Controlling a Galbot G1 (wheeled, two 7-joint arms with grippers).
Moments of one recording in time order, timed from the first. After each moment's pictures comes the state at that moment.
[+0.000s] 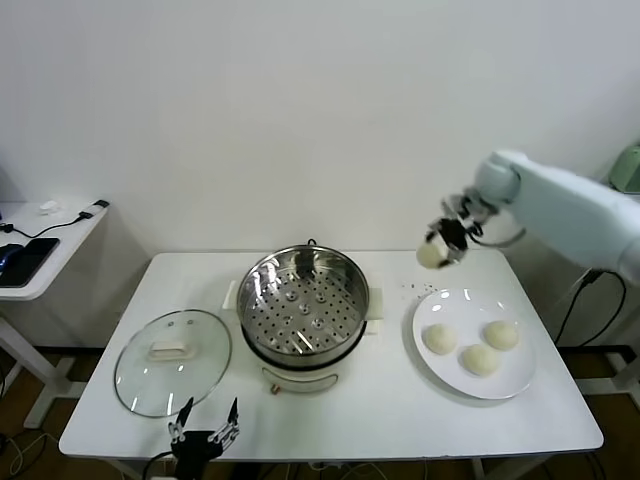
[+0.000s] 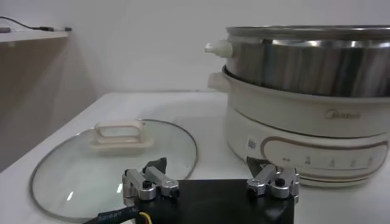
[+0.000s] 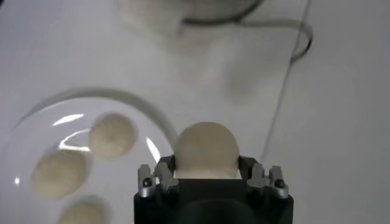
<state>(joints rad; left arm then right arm) 1.77 -1.48 -0.54 -1.97 -0.09 0.04 -0.03 0.66 1.00 -1.33 1.07 0.25 0.18 -1.15</state>
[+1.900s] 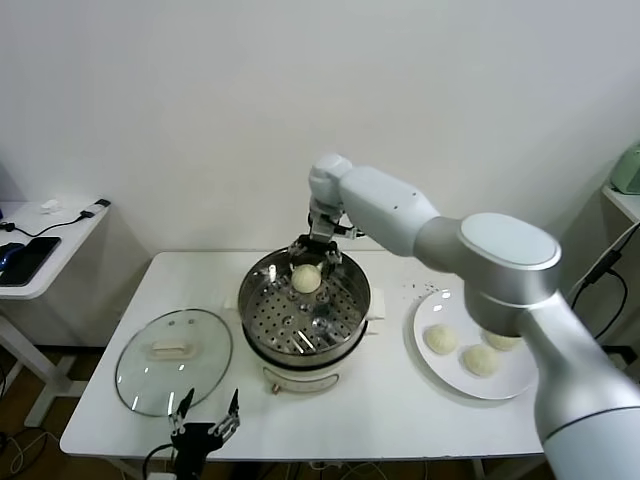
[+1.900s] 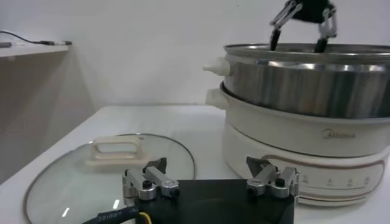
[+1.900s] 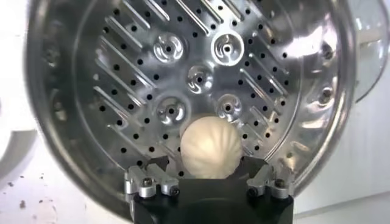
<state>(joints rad) 1.76 -1.46 -0.54 -1.99 -0.11 0.02 -0.04 0.50 1.52 -1.25 0.62 -0.01 0.82 -1.14</state>
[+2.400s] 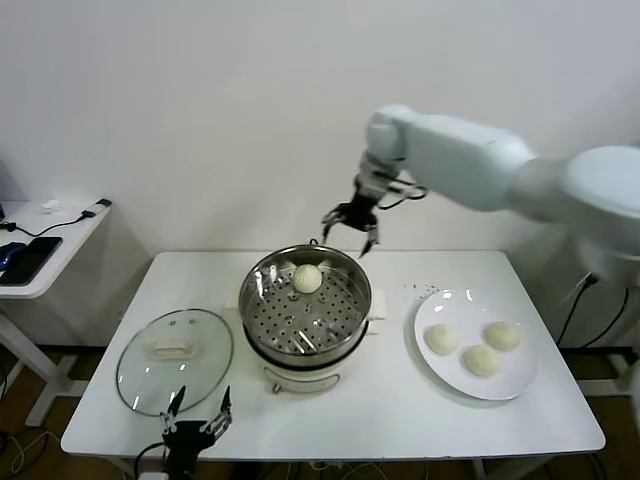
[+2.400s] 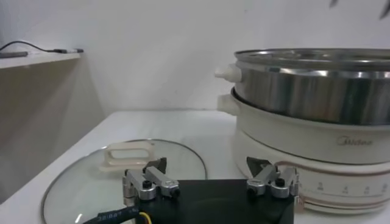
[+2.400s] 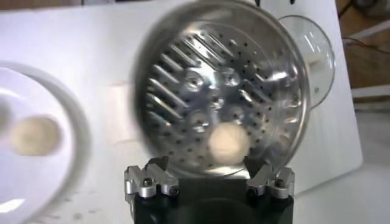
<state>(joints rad) 1.76 -1.46 -0.56 -2.00 -0.12 0.01 -0.04 0.83 1.16 -1.64 0.98 0.45 0.73 -1.11</state>
